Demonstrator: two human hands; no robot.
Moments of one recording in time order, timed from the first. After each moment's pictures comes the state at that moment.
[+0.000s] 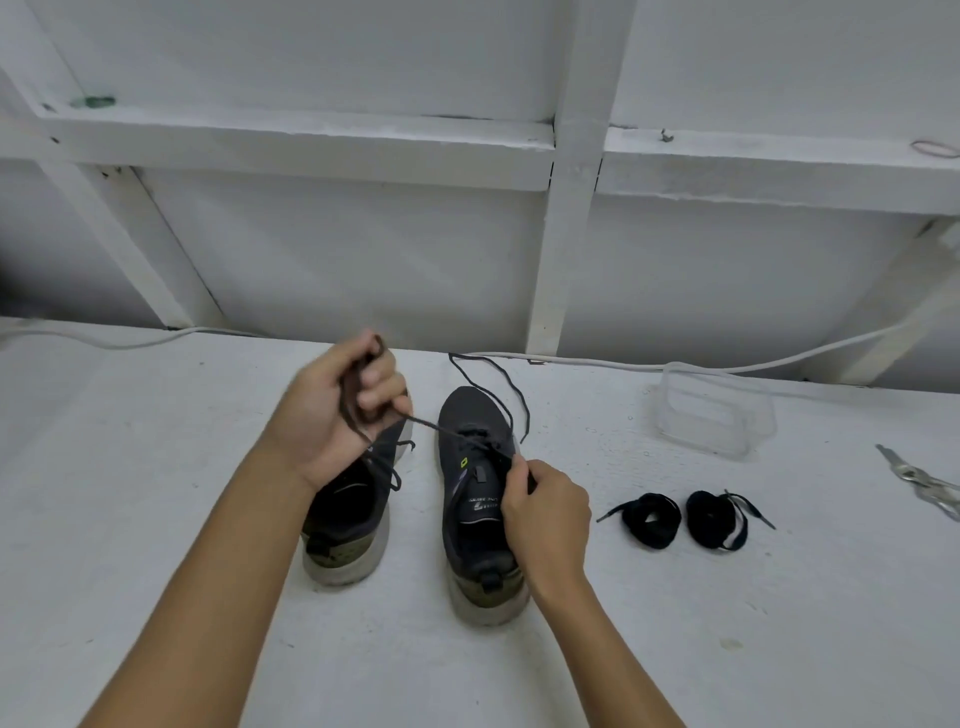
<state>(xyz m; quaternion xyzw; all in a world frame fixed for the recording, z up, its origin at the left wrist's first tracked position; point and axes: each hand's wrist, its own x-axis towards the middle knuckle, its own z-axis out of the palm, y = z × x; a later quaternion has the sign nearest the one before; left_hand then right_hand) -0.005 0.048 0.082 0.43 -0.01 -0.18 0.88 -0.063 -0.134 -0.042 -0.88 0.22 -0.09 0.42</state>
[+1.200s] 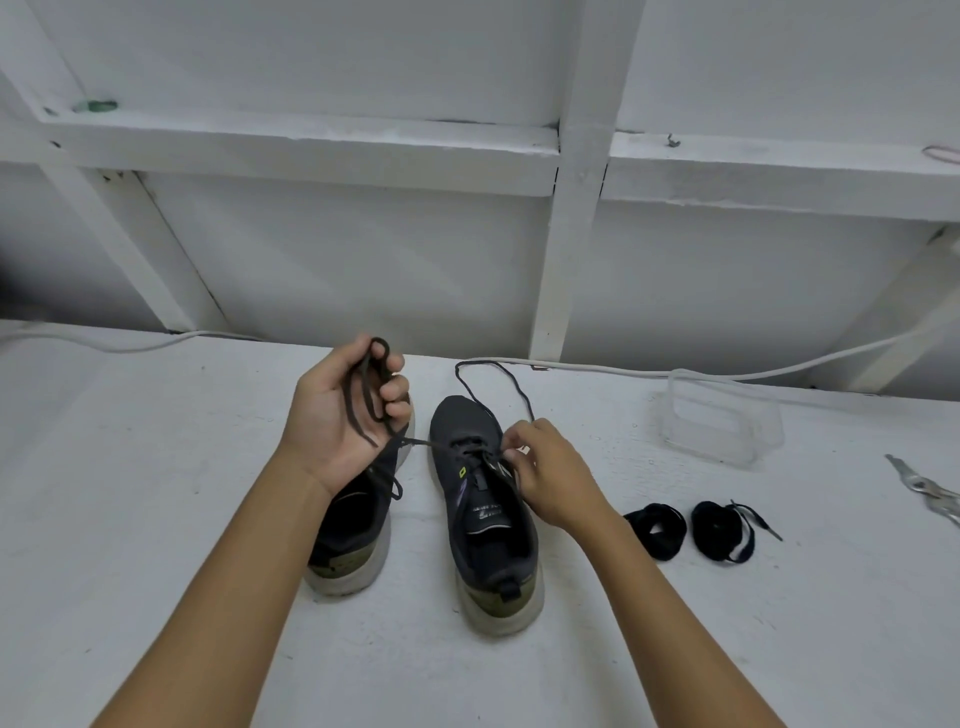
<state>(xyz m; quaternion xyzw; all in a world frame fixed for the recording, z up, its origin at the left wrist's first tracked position) 0.008 0.042 0.070 0.41 0.05 -0.15 0.90 -0.006 -0.180 -0.049 -0.93 -0.05 0.02 0.36</state>
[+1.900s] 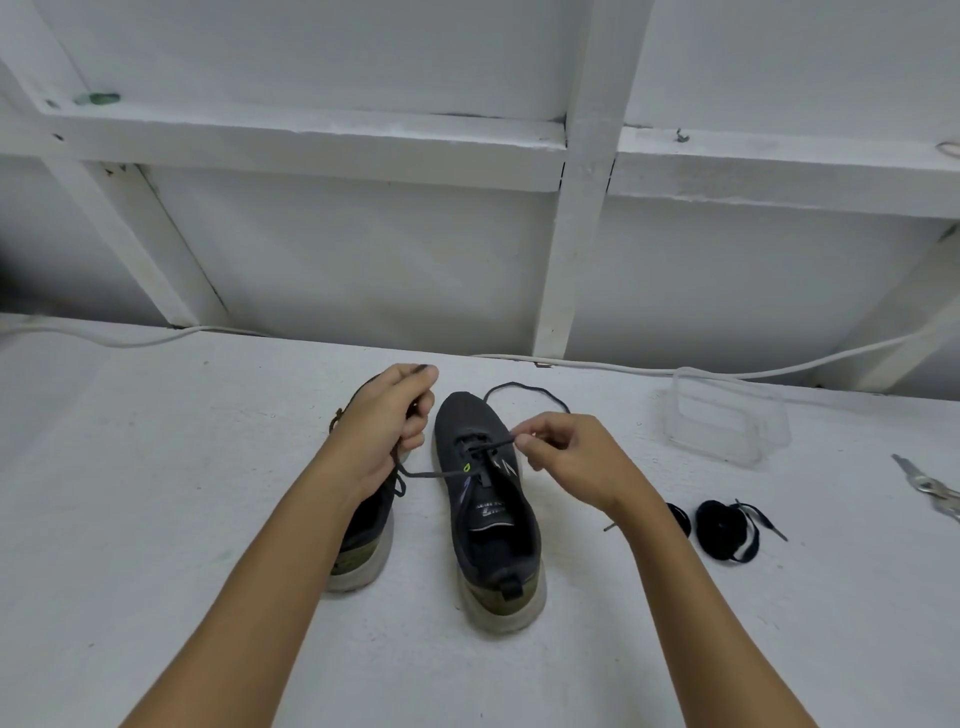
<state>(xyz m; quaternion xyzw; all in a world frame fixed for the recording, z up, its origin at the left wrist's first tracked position) 0.009 0.025 0.047 0.65 0.07 -0.13 0.75 -0.012 -0.200 -0.004 -0.83 0.00 0.09 0.55</state>
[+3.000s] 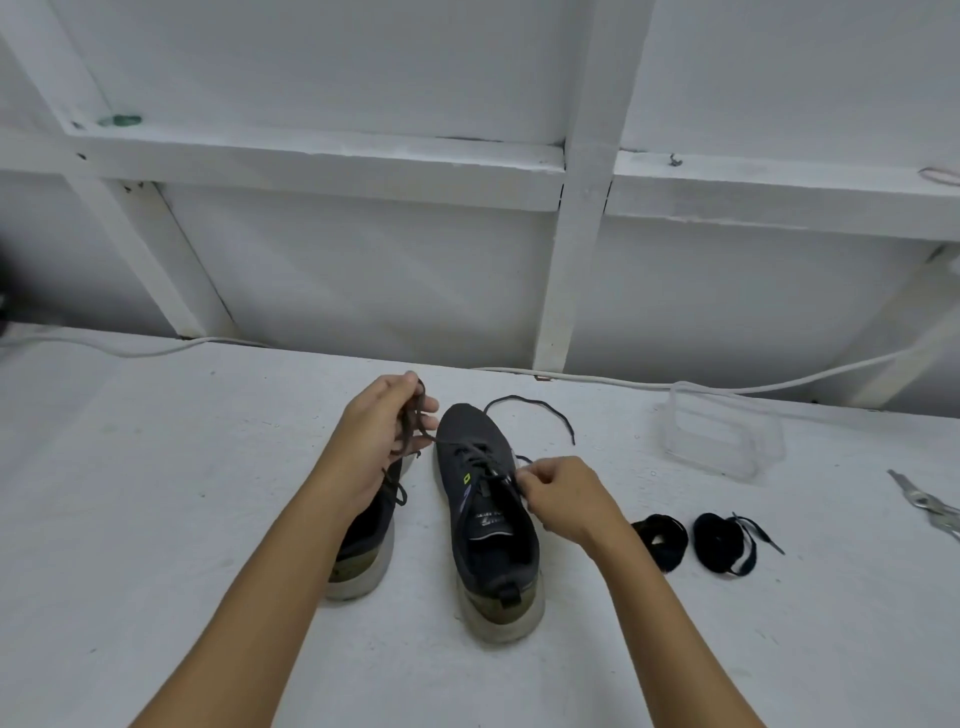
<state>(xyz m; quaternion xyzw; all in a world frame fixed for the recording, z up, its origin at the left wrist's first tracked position) 0.004 0.029 0.044 0.66 0.09 -0.07 0.74 -0.024 -0.182 -0.026 -0.87 0.11 0.13 0.45</state>
